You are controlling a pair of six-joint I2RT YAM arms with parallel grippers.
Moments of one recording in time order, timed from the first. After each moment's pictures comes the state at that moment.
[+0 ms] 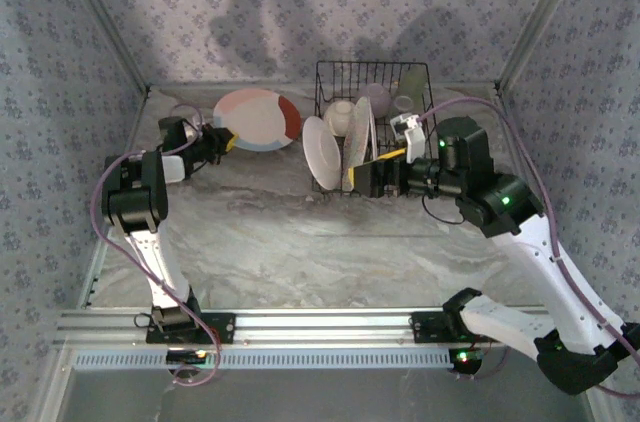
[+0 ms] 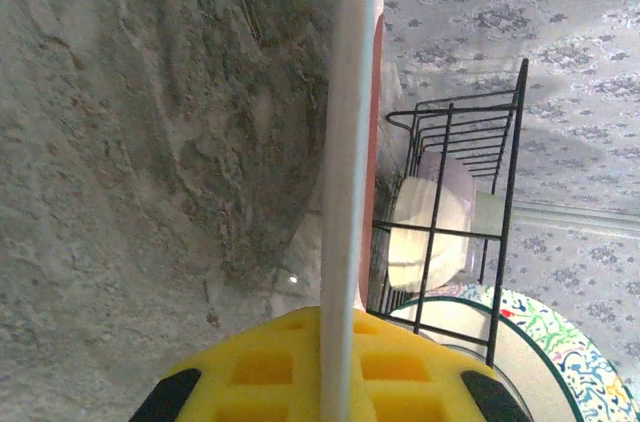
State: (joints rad) left arm 0.12 2.04 1.09 0.43 0.85 -1.08; right arm 0.58 1.01 1.30 -0.77 -0.40 0.36
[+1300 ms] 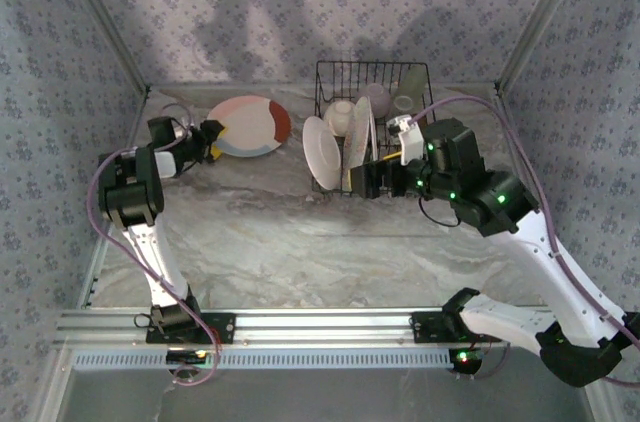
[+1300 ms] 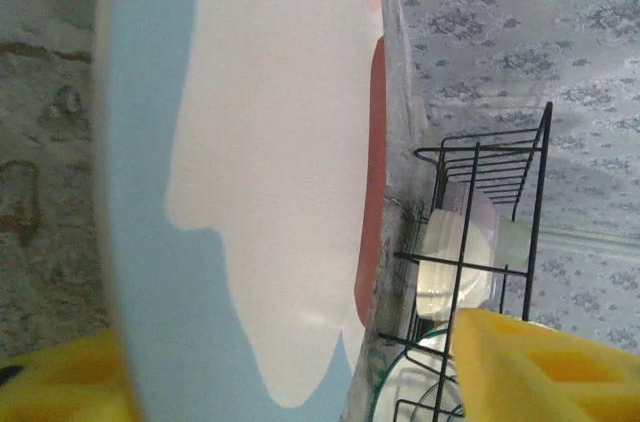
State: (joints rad) left arm 0.18 2.10 1.16 0.34 0.86 -1.00; right arm 0.64 1.03 1.34 -0.84 -0.21 0.35
